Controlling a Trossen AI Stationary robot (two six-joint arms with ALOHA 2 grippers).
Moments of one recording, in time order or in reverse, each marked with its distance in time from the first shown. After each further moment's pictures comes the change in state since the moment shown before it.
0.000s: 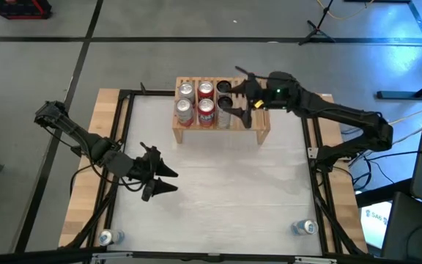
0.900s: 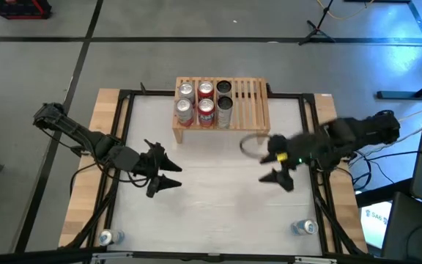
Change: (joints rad) left arm 0.081 0.013 0.001 0.008 0.052 0.122; right arm 0.676 -0.048 0.358 -0.898 0.223 0.791
